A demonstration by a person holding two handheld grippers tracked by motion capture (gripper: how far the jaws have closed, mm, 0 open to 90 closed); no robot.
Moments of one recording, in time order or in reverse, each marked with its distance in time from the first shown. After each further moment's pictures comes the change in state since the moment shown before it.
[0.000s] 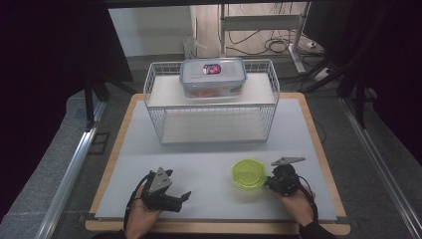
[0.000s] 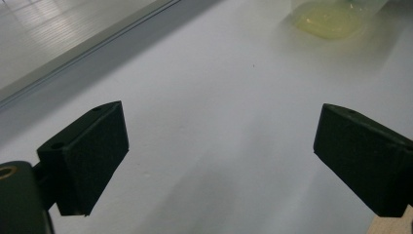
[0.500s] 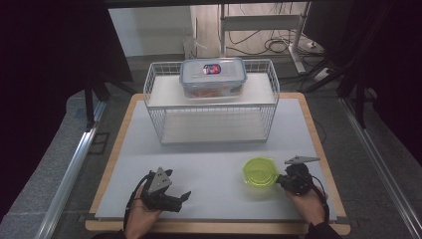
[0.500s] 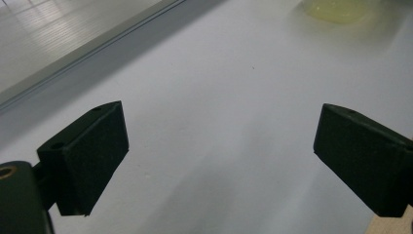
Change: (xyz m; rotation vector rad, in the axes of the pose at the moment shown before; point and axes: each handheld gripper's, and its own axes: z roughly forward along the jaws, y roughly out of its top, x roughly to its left) left arm 0.000 0.000 -0.001 -0.008 0.001 0.001; right arm -0.024 -0.009 -0.022 -0.024 -0.058 0.044
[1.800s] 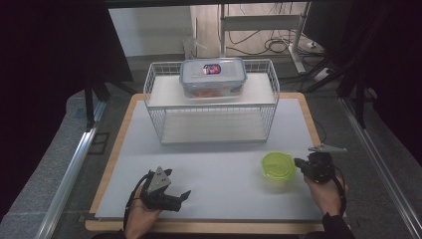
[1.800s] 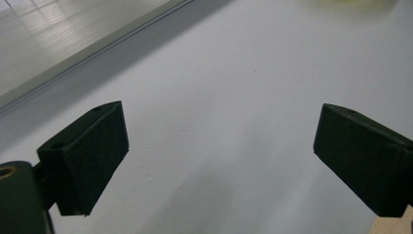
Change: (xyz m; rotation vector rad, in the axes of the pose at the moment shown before) left arm 0.001 0.000 -0.001 -0.010 0.002 -0.006; right arm -0.047 0.015 -0.033 -0.134 -0.173 0.062
